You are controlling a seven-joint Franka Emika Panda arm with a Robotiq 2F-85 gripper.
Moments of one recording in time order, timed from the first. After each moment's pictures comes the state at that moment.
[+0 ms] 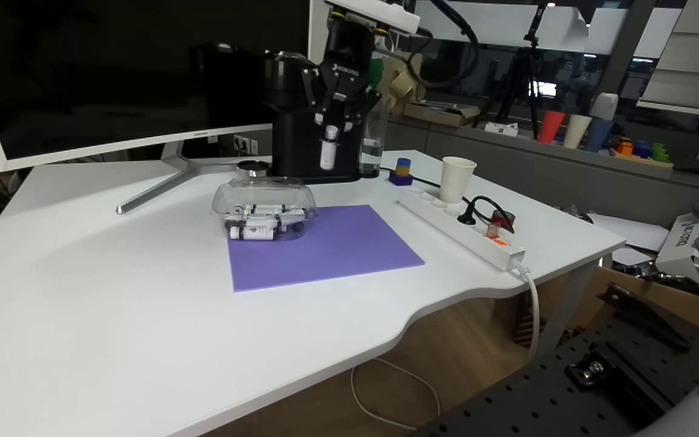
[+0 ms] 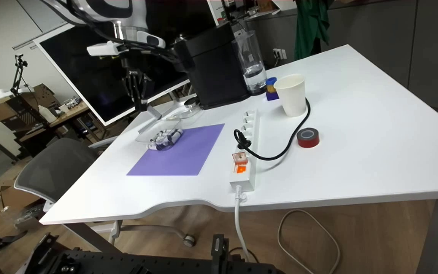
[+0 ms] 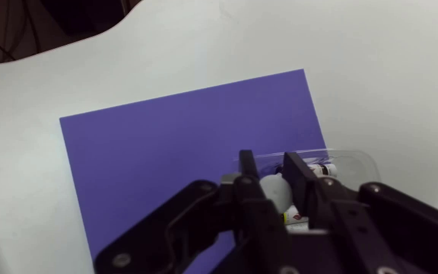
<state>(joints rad) -0.06 0.35 -0.02 -1.94 0.33 1.91 0.11</state>
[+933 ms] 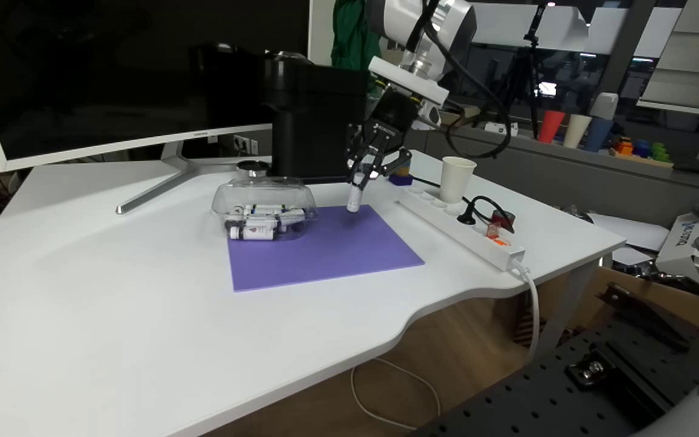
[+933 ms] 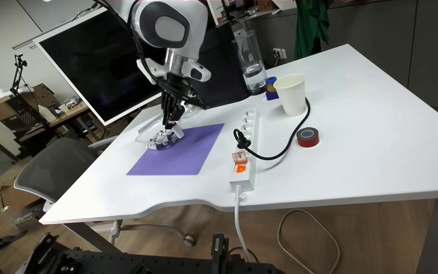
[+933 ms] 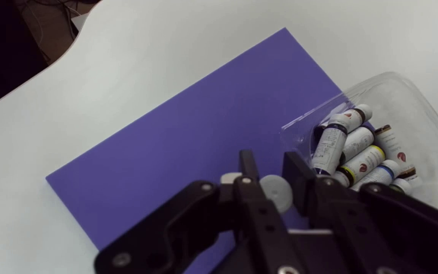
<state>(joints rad) -0.22 0.55 -0.06 -1.90 0.61 1.90 0.10</state>
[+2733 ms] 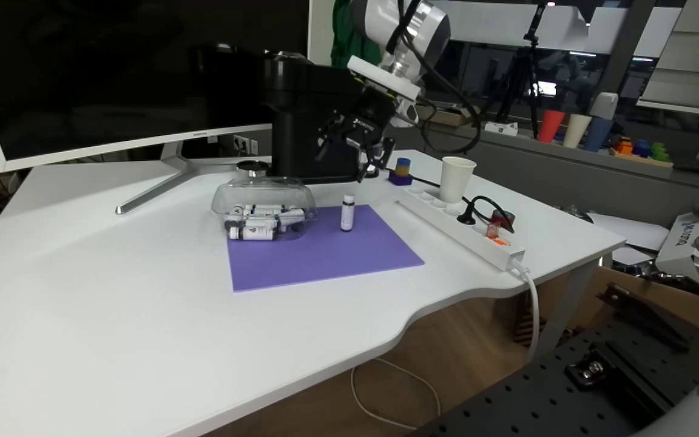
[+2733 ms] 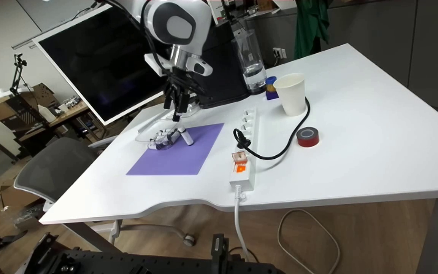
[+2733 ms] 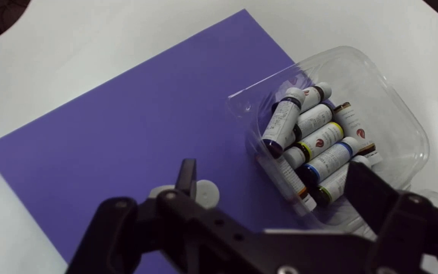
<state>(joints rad) -0.17 0.68 -0.10 -1.68 0.64 1.81 0.16</state>
